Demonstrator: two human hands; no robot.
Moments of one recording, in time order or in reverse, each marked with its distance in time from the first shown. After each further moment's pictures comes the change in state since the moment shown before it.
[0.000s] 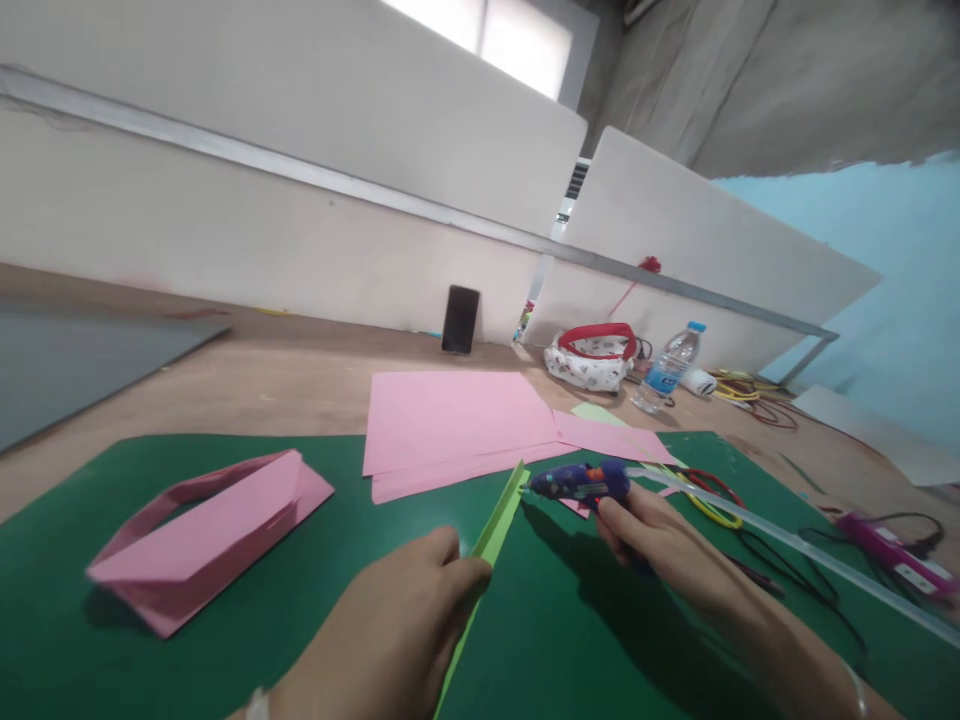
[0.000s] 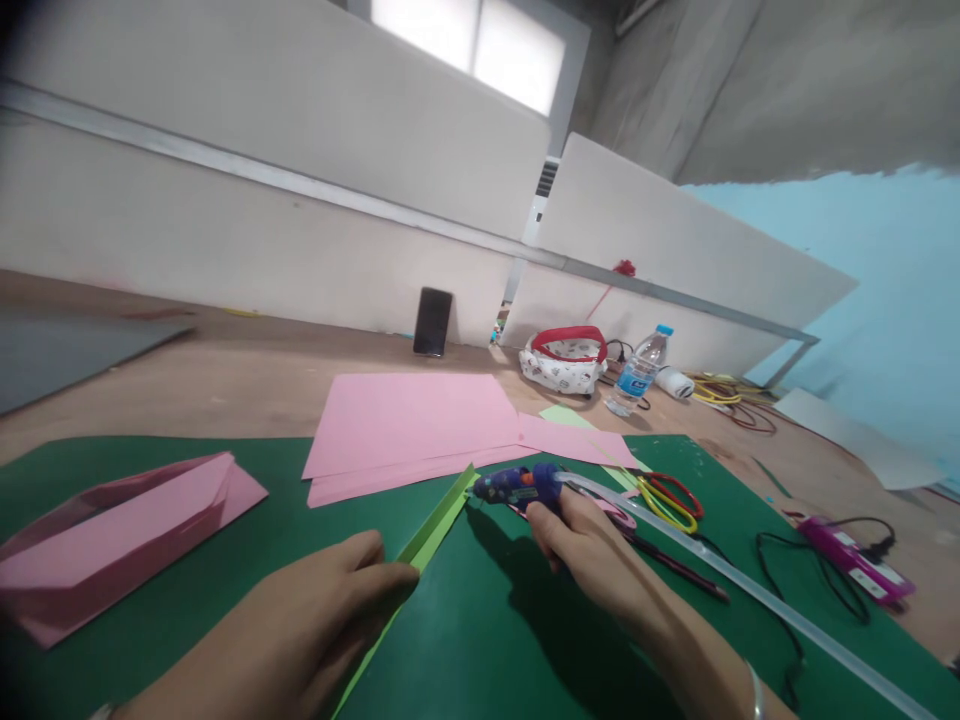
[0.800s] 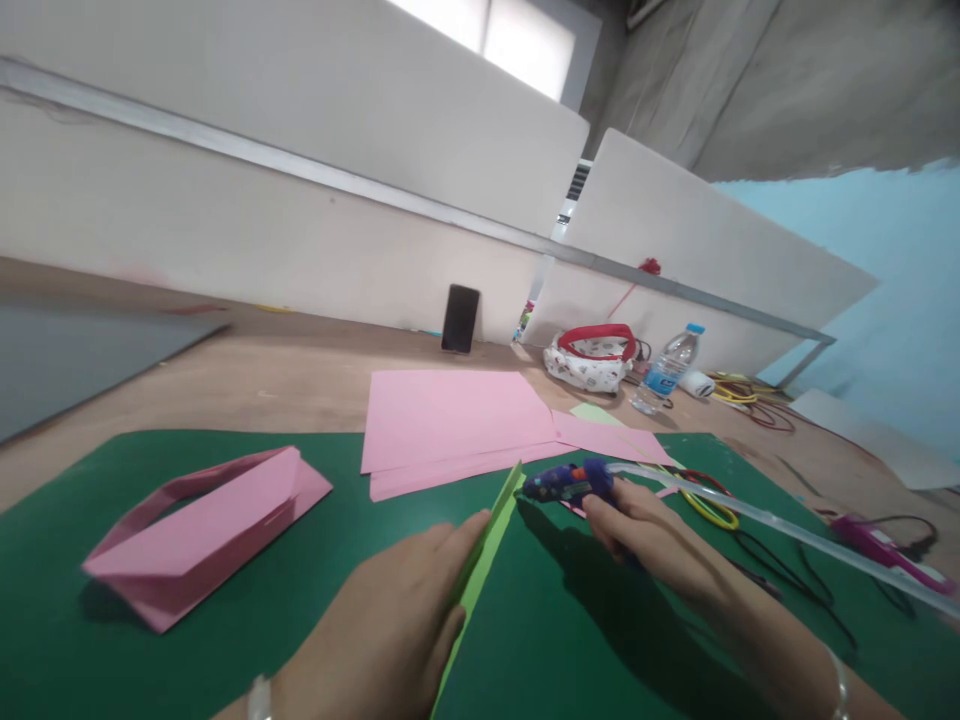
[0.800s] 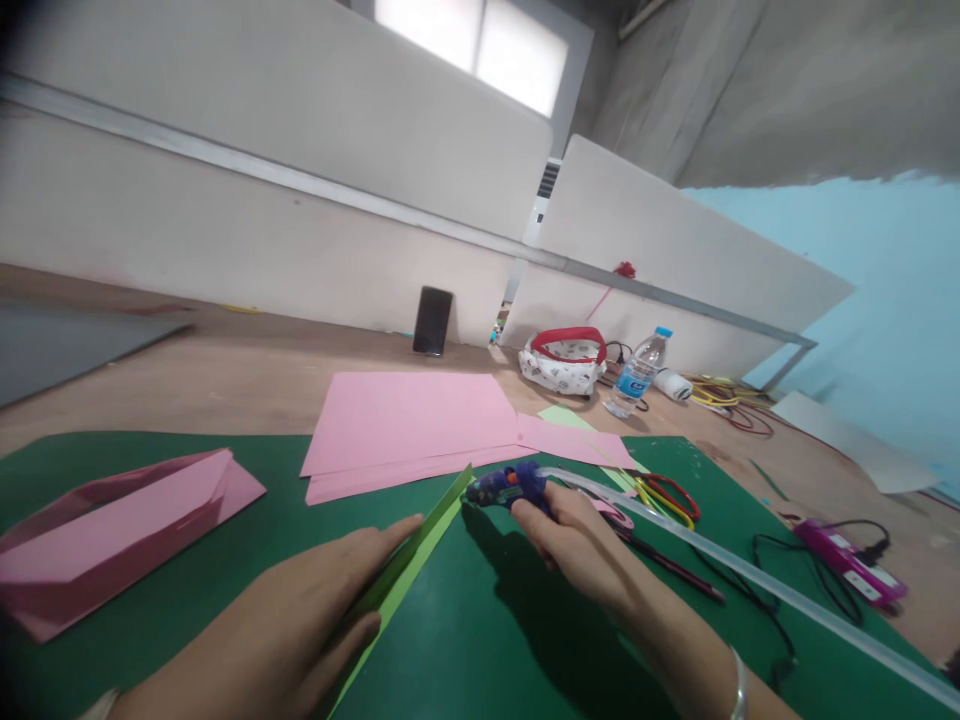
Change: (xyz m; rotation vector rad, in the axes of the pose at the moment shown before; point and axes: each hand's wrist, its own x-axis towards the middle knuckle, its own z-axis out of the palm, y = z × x) left_hand 0.001 -0.008 0.001 -0.074 0.055 0.068; right_hand 0.008 -0.009 0.002 0.040 -0.021 0.069
